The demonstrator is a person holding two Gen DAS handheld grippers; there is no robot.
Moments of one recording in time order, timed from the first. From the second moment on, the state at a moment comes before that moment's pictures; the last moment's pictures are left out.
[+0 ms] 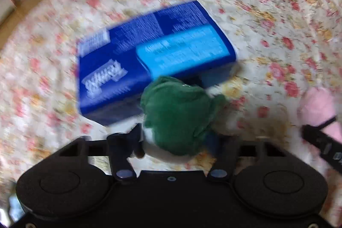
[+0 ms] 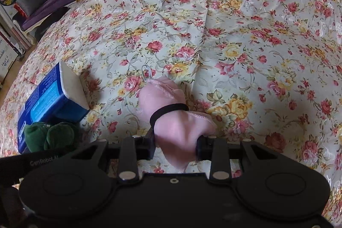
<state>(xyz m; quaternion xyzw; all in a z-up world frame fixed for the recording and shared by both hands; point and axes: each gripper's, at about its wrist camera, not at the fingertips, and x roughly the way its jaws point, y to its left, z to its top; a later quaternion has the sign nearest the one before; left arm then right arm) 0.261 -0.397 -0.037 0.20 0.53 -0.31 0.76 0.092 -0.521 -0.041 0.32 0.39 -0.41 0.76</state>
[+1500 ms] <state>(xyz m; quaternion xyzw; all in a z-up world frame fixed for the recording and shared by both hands) 0.255 0.041 -0.063 0.01 0.63 -0.08 0.77 0.115 -0.266 0.050 0.14 0.39 -0.14 0.90</state>
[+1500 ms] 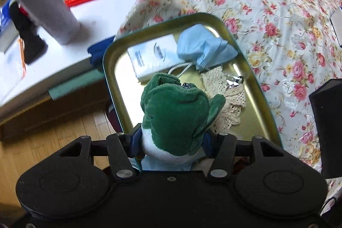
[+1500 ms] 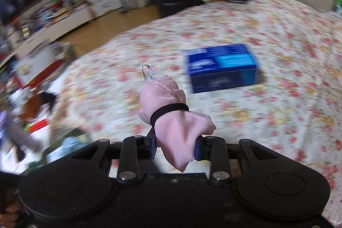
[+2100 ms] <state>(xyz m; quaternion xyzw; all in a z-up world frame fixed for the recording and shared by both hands) 0.287 0.057 -0.057 -0.03 0.56 -0.05 0.83 0.147 -0.125 0.025 0.08 0.48 -0.04 0.87</state>
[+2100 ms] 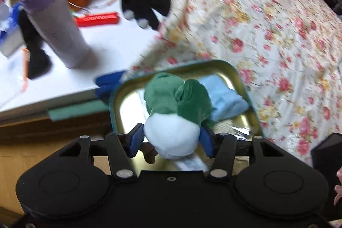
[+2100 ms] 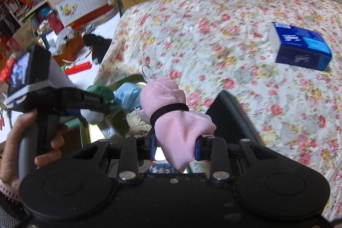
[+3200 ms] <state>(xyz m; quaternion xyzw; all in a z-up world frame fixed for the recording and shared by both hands) 0.294 0.066 -0.063 -0.07 0.57 -0.03 0.82 0.193 -0.075 -0.014 0.06 0.54 -0.01 0.84</state>
